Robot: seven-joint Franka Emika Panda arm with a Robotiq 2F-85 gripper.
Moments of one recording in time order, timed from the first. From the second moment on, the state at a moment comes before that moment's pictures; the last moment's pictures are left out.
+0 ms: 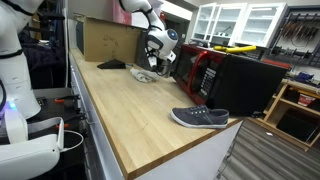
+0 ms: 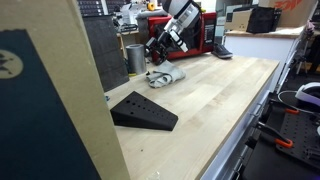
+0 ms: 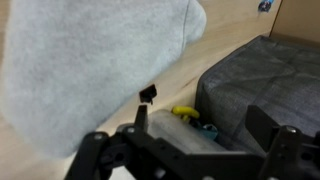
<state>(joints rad) -0.06 0.59 0.07 -1.67 1.00 2.33 -0.61</state>
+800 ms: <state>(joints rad) -0.19 0.26 -0.02 -1.69 0.56 1.64 -0.62</state>
